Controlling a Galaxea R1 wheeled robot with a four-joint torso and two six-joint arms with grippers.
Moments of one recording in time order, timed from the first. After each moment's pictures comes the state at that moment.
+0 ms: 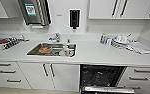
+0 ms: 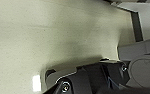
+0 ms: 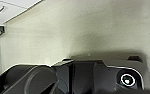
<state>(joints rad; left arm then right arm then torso) 1.15 1.90 -1.34 0.24 0.12 -0.28 -1.11 2.09 -1.36 -0.14 -0.22 0.40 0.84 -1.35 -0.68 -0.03</state>
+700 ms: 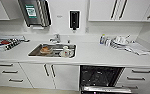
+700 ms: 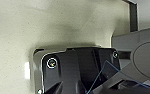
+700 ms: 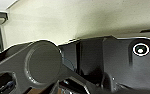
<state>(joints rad) 1.32 2.08 -1.50 0.24 0.04 -0.28 -1.25 2.19 -1.41 -0.18 -0.20 0.37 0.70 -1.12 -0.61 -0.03</state>
